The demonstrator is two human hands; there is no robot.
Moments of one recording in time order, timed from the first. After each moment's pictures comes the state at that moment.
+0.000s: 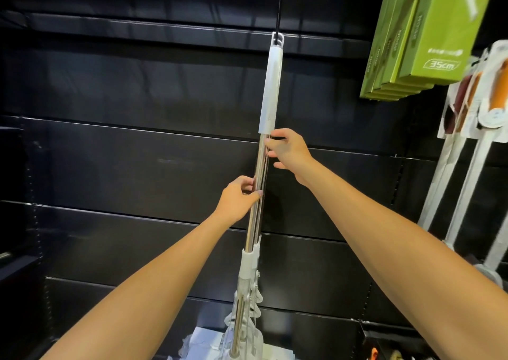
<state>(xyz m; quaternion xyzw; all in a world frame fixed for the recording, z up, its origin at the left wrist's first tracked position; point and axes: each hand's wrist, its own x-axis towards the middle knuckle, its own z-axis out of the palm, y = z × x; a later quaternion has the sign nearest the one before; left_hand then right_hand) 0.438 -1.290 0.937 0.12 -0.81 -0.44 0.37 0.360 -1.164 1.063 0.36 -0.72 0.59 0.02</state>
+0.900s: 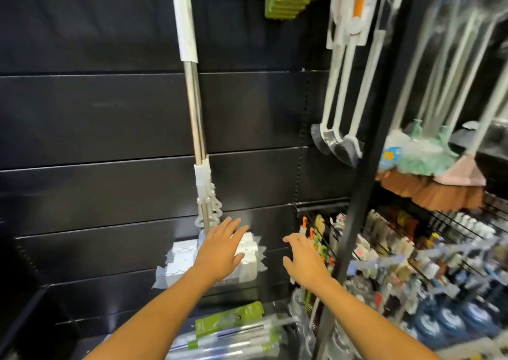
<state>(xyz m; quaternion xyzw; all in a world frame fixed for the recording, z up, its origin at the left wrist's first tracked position) 0.591 -1.098 0.691 -0.01 -0.99 0.00 0.14 0.497 -0.849 0.666 0.28 -0.93 0.24 0.01</state>
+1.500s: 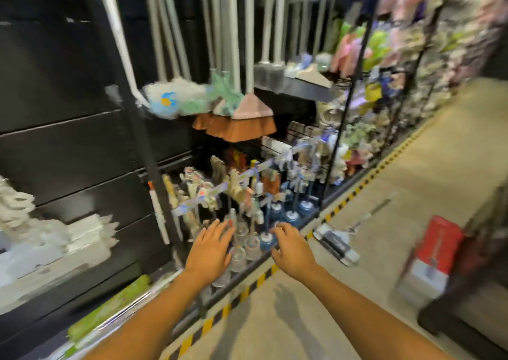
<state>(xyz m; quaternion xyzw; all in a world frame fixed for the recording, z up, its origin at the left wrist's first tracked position) 0.622 -0.653 0.618 -0.24 -0.97 -0.03 0.05 0.644 -0.392 0.612 0.06 -0.98 0.17 0.03</state>
